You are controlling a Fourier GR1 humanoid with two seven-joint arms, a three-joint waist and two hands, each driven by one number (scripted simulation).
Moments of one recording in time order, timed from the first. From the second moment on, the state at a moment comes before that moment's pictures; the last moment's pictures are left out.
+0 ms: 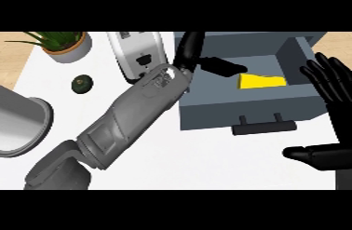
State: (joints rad) left arm -1.26 0.00 -0.65 -0.50 0.62 0.52 -0.34; right arm -0.15 -0.19 -0.20 -1.86 -0.21 0.33 -0.02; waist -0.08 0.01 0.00
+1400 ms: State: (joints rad) left arm -0.95 0.32 -0.46 -1.02 0.68 0.45 -0.23; right arm -0.08 -0.27 0.03 -1.89 0.37 0.30 -0.04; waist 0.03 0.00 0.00
